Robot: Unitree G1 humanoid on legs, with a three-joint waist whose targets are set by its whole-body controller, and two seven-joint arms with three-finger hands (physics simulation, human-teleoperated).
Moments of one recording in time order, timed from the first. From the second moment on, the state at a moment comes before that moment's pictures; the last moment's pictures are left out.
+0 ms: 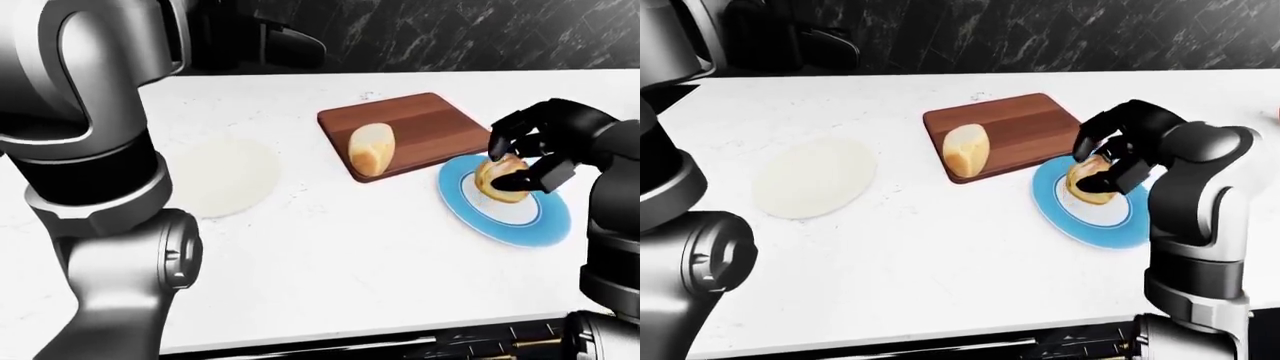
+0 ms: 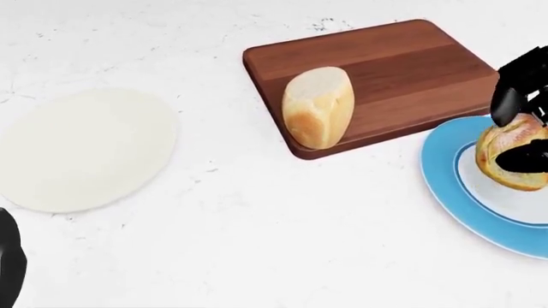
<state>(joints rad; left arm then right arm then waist) -1.42 0.38 0.13 -0.05 -0.17 1.57 -0.29 -0.72 -0.65 -0.24 -0.05 -0.70 0.73 1.10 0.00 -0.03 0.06</state>
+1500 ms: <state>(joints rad) -1.43 0.38 0.14 0.04 -0.22 1.49 -0.26 -1.55 -0.34 -0.09 1.37 -0.66 0.31 0.18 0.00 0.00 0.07</state>
